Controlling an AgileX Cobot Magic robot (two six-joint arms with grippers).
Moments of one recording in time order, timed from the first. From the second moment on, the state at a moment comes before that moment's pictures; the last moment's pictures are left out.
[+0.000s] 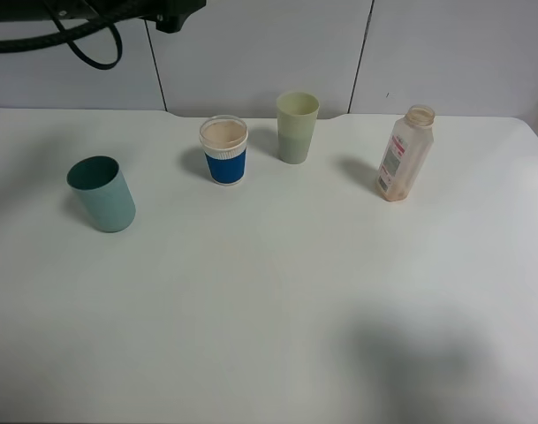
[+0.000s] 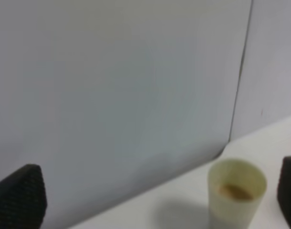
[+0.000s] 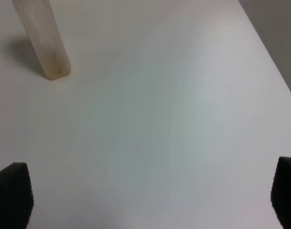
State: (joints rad) left arm -0.45 1.50 -0.96 0.11 -0.35 -0.09; right arm -0.13 0.00 -0.49 -0.03 1.07 -0.01
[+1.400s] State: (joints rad) left arm -0.10 0.54 -0.75 -0.01 0.58 0.13; right arm -0.13 0.00 -0.49 -0.03 1.07 -0.01
